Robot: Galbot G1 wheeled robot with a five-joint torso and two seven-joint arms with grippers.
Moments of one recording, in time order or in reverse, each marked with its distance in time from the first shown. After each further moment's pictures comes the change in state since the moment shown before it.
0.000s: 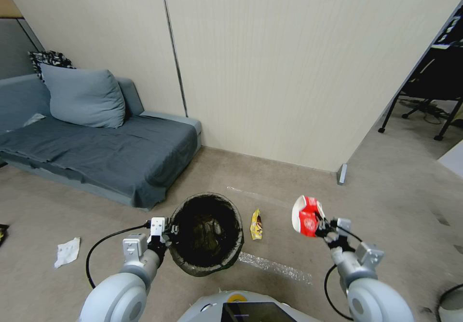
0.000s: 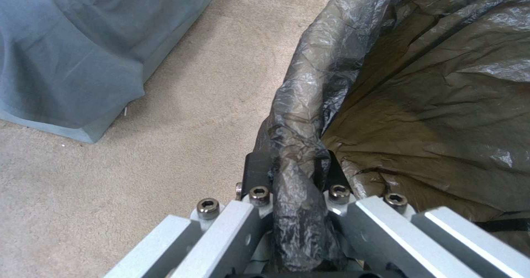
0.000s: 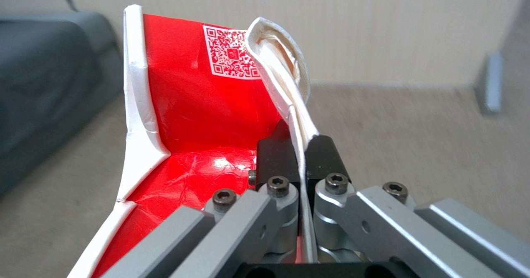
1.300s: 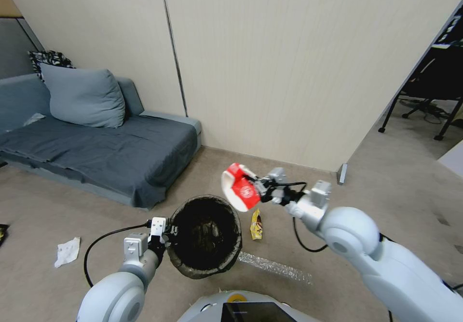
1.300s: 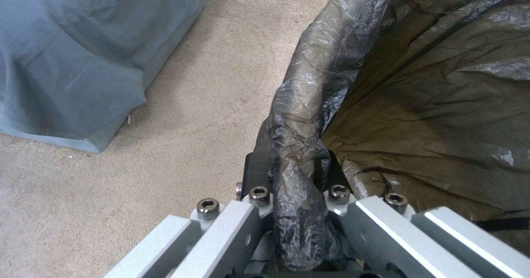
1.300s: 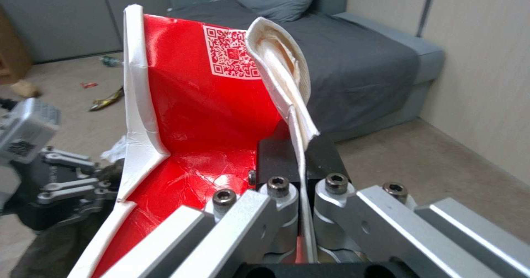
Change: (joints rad) left arm -0.003 0.047 0.010 0.000 0.029 0.007 0.011; right arm 0.798 -0.440 -0.761 -0.048 0.271 -0.093 -0.125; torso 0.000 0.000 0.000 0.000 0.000
